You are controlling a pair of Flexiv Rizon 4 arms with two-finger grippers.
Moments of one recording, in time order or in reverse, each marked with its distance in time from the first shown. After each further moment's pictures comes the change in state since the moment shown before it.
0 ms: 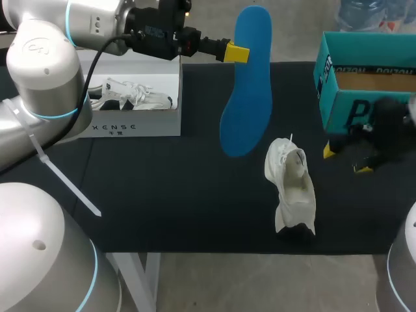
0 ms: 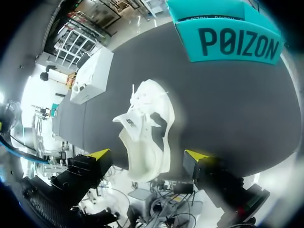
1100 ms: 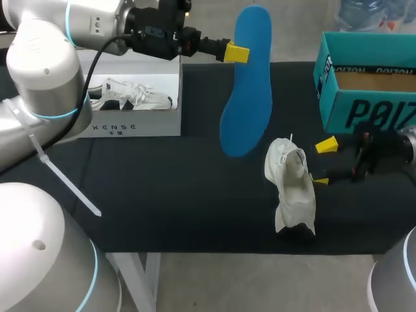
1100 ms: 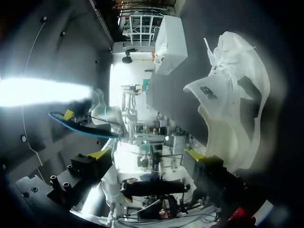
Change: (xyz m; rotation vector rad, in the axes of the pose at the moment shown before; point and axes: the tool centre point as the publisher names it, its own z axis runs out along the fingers) left arm 0.000 0.000 0.000 0.000 0.000 0.000; right arm 0.071 -0.030 0.008 0.307 0.936 0.034
